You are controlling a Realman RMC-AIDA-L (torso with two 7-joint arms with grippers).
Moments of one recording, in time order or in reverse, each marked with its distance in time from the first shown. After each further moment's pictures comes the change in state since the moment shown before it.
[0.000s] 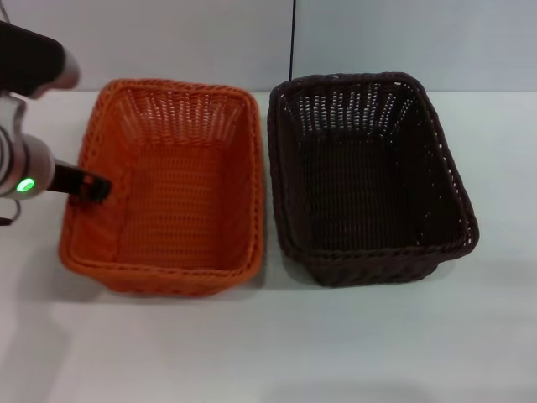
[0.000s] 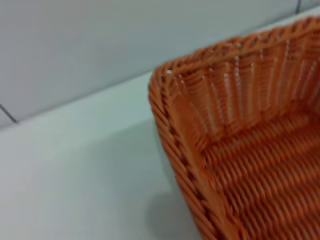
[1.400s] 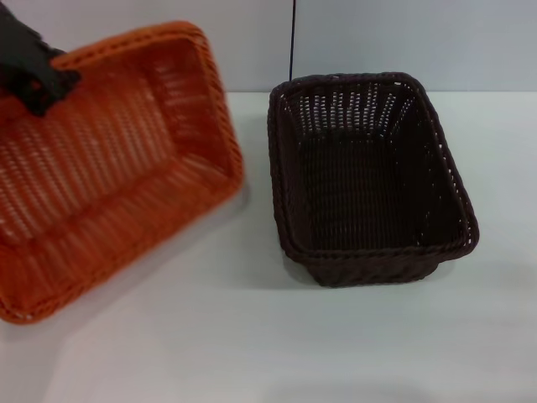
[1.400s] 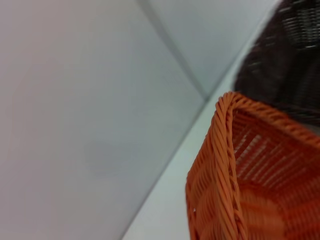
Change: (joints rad) left arm -0.088 0.003 -0.270 -0.555 -0.131 -0.503 0.665; right arm -0.014 0.004 0.006 -0.025 0.007 -0.030 0.001
